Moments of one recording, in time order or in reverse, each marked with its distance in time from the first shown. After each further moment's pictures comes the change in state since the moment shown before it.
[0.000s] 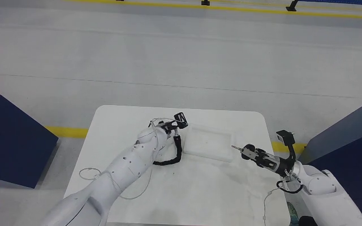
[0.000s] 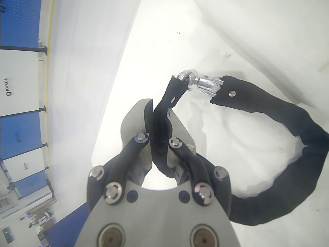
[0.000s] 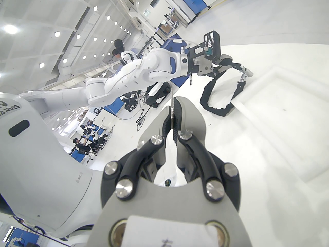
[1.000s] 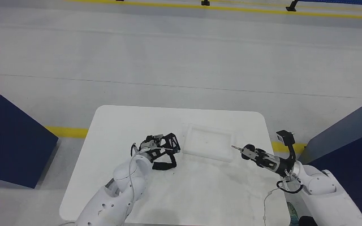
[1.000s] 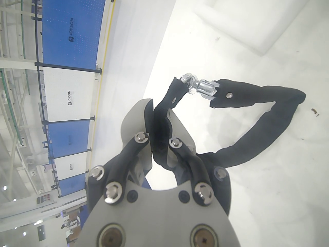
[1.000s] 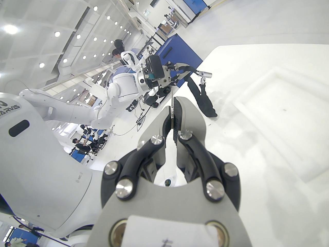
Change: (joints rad) left arm 0.552 0.227 -0.365 -0.827 0.468 -0.135 -0.037; right arm 0.000 0.000 0.000 0.000 0.000 0.000 0.000
